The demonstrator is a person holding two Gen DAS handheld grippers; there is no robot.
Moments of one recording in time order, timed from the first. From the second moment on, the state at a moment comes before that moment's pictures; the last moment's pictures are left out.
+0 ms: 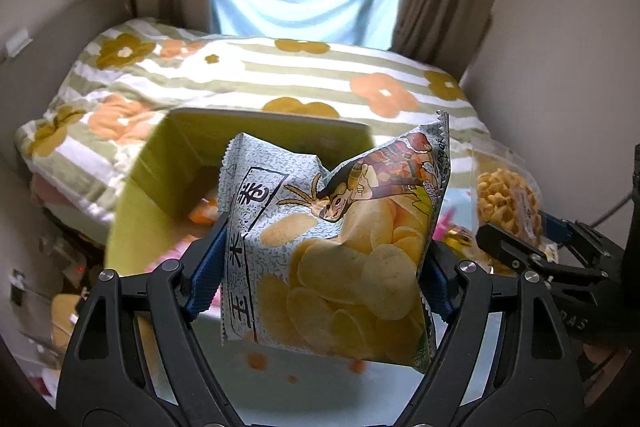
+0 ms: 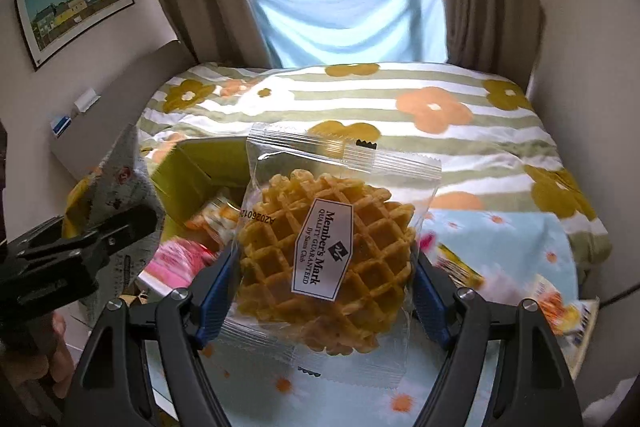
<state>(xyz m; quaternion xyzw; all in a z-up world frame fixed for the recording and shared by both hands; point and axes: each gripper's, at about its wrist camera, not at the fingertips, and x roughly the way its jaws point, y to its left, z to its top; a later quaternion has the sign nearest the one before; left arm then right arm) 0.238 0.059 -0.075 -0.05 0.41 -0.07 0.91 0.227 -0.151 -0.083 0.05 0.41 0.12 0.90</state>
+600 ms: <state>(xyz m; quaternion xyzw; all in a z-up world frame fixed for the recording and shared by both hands) 0.366 0.134 -0.125 -0.03 0.48 -0.09 0.87 0.302 -0.054 -0.127 0.06 0.47 0.11 0.87</state>
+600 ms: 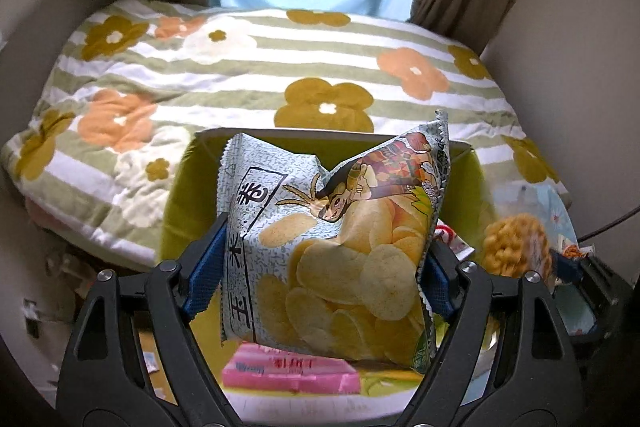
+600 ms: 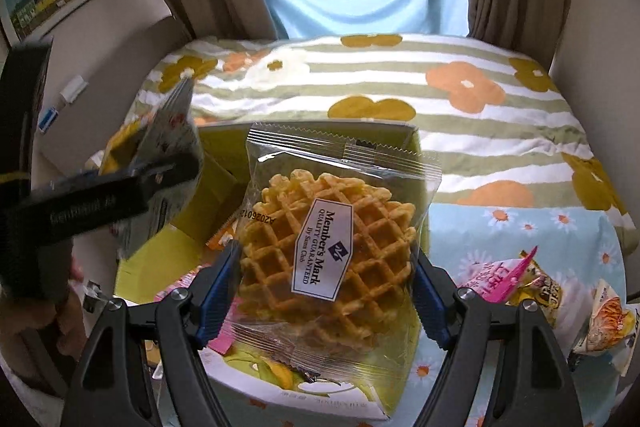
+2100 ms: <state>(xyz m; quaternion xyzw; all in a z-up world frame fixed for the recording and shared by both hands) 0.300 0.150 -0.132 -0.03 0.48 -0.07 0.87 0.260 -0.062 -0.128 0.05 0.46 0.13 0.88</state>
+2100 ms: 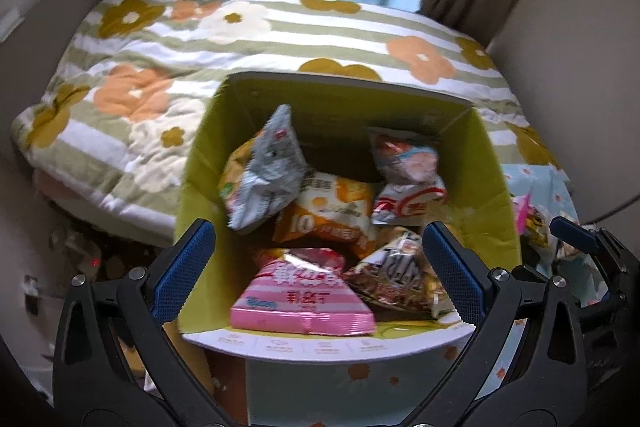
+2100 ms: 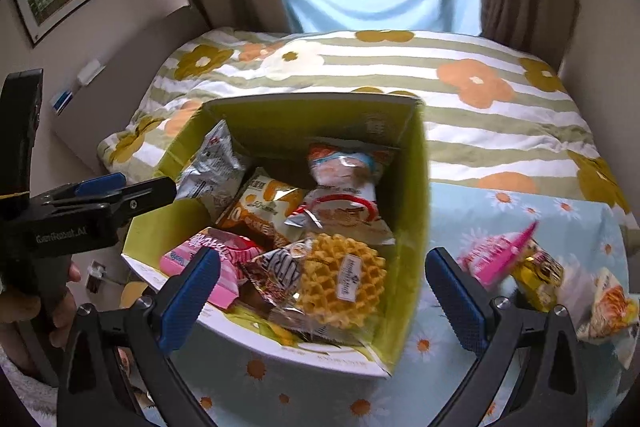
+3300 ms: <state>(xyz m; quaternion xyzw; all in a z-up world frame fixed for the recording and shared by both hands) 0.288 -0.148 -0.137 0.09 0.51 -0.13 0.85 0.223 -0.308 -0.134 0.01 0.47 0.12 0.88</state>
